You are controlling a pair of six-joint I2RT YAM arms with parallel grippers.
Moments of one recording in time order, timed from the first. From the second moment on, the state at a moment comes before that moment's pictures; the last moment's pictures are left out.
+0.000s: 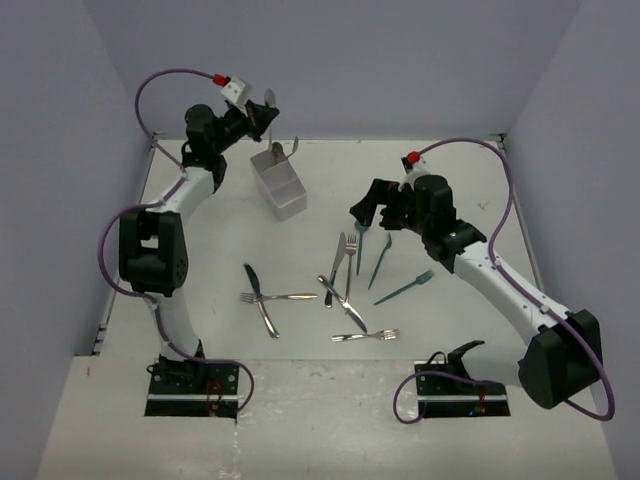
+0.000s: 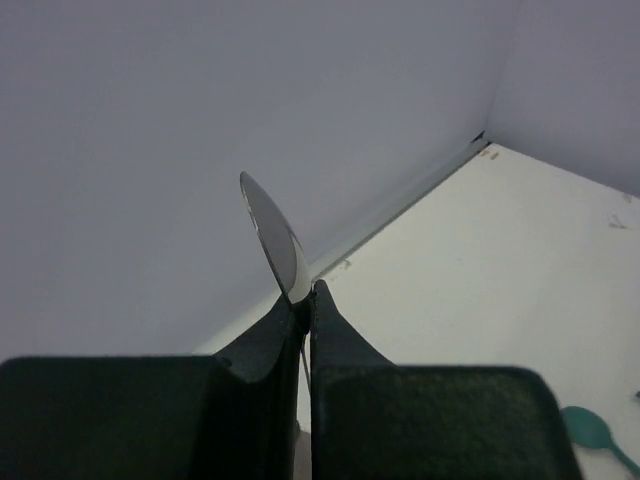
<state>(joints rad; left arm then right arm) -0.12 1.92 1.47 0.60 0.66 -0.14 0.44 1.25 0.94 -0.13 -0.16 0.52</state>
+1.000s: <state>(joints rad) -0.12 2.04 1.52 0.30 0.66 0.36 0.42 1.32 0.92 -0.22 0.01 0.58</state>
